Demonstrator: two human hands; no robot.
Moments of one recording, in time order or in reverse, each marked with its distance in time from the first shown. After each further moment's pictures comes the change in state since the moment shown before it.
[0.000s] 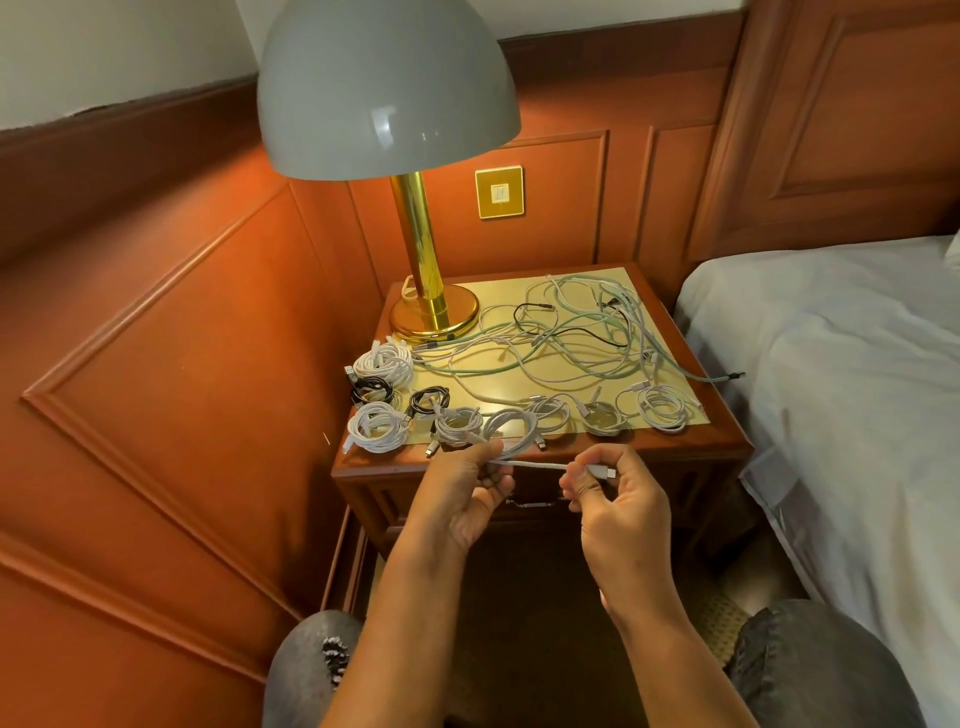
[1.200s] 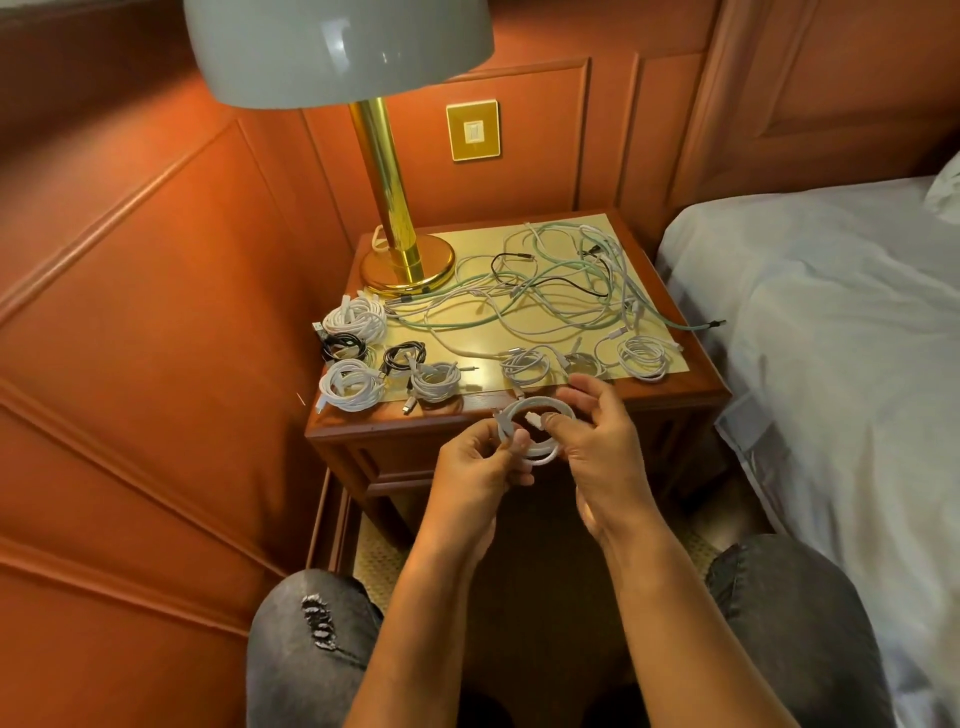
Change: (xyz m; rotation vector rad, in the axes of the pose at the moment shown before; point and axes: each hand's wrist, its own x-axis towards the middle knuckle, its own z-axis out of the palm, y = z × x) left_hand -0.020 -0.049 -0.011 0.324 -0.278 0.366; right_hand 0.026 0.011 -0.002 0.200 -0.121 0.218
